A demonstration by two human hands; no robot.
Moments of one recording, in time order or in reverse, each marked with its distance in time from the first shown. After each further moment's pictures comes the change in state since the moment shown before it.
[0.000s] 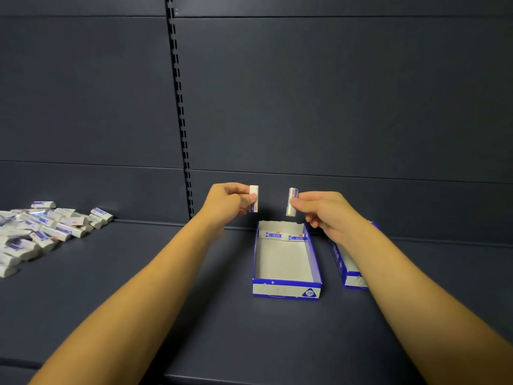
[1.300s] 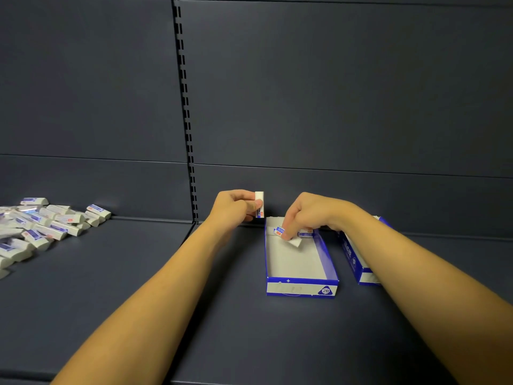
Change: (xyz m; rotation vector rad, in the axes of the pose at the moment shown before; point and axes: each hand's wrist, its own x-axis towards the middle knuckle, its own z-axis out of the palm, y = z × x) left_hand 0.008 -0.034 -0.004 -0.075 -0.053 -0.051; right_hand 0.017 -0.015 0.034 -0.838 -0.428 0.021
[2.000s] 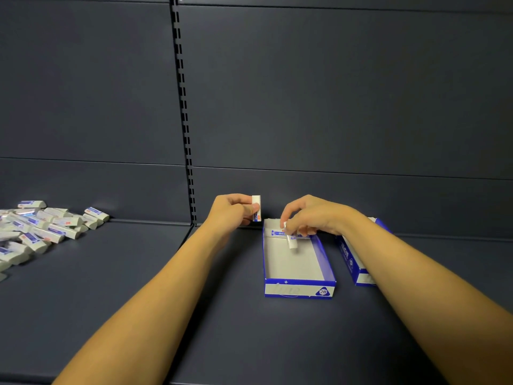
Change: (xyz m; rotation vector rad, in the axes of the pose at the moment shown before) left_hand 0.004 -0.006 0.000 -0.009 0.006 -0.020; right_hand -0.003 0.010 0.000 0.208 0.025 -0.038
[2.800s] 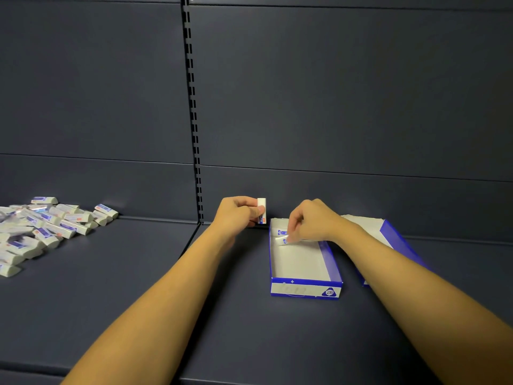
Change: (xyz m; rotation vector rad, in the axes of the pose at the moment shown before) left_hand -0.003 -0.004 -0.001 0.008 0.024 -0.020; right_hand 0.015 0.013 0.022 -0.353 0.196 -0.106
